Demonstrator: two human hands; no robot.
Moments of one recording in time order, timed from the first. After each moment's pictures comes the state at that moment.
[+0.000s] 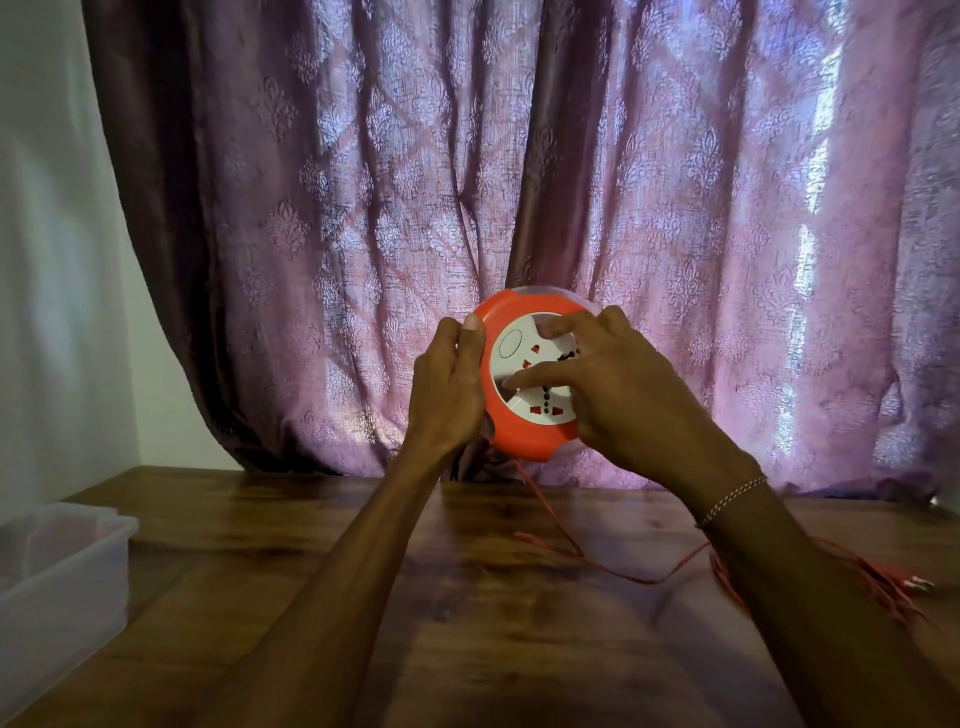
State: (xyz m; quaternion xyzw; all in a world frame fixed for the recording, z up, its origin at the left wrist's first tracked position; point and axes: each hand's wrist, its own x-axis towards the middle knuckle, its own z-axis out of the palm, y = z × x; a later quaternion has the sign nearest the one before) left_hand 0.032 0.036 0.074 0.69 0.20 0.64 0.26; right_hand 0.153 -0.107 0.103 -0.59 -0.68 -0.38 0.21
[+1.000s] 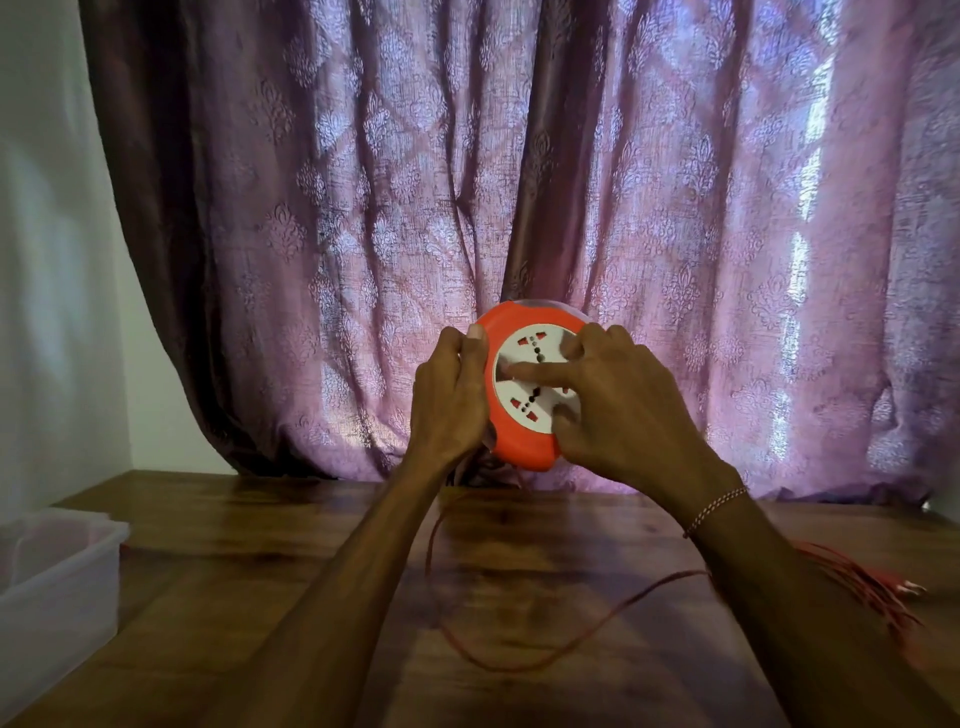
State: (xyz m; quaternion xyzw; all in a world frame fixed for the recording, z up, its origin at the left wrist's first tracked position) left_hand 0.034 0.026 0.073 0.70 0.23 0.63 0.24; right_hand 0.155 -0.098 0.092 -0.63 -0.62 -0.41 0.22
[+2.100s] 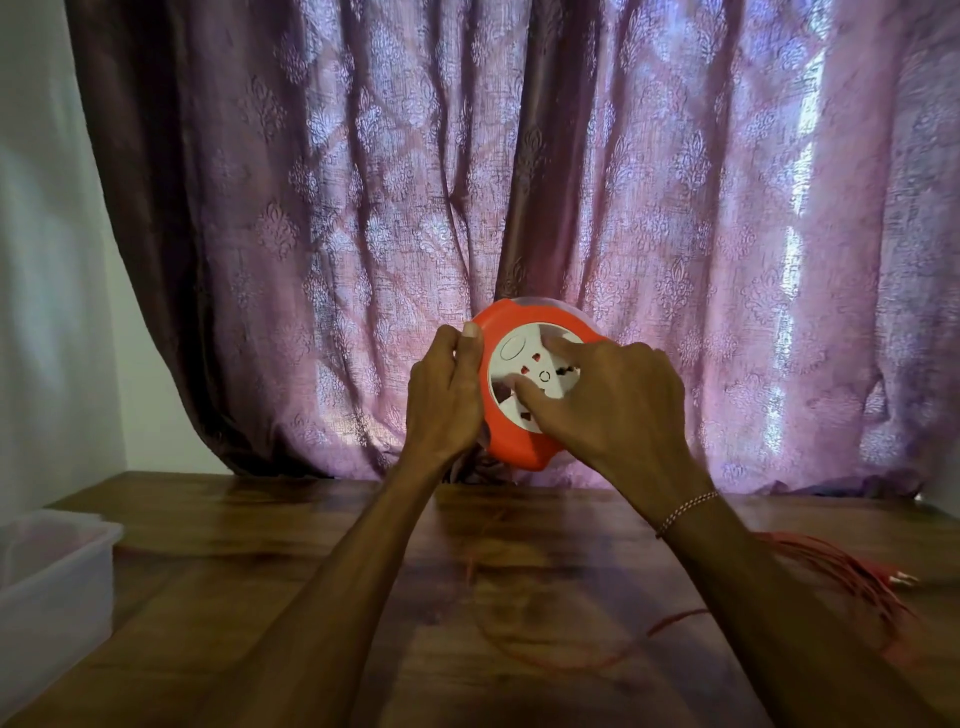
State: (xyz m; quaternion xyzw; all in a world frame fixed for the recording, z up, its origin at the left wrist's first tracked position) left_hand 0.036 0.024 0.072 0.69 0.21 0.64 0.26; right_hand 0.140 -0.095 0.088 -0.65 -0.50 -0.44 0.36
